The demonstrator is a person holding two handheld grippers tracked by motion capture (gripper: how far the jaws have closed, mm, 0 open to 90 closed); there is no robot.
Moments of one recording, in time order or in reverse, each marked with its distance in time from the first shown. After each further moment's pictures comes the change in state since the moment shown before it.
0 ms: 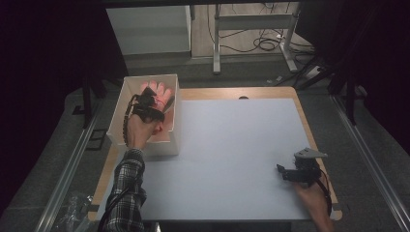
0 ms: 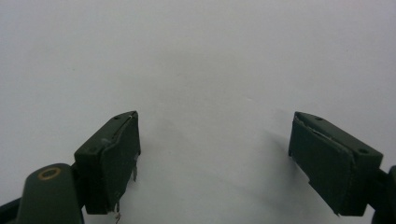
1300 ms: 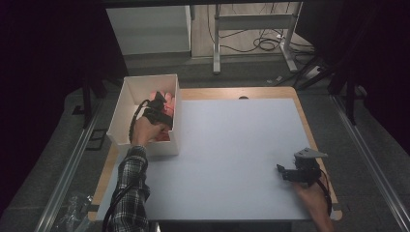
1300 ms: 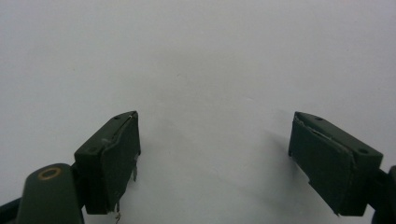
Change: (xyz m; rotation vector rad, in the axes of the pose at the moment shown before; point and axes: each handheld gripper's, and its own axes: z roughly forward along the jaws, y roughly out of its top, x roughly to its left) left arm -0.006 0.007 0.037 0.162 -0.137 0.032; right arm 0.000 0.000 0.000 0.000 0.001 0.001
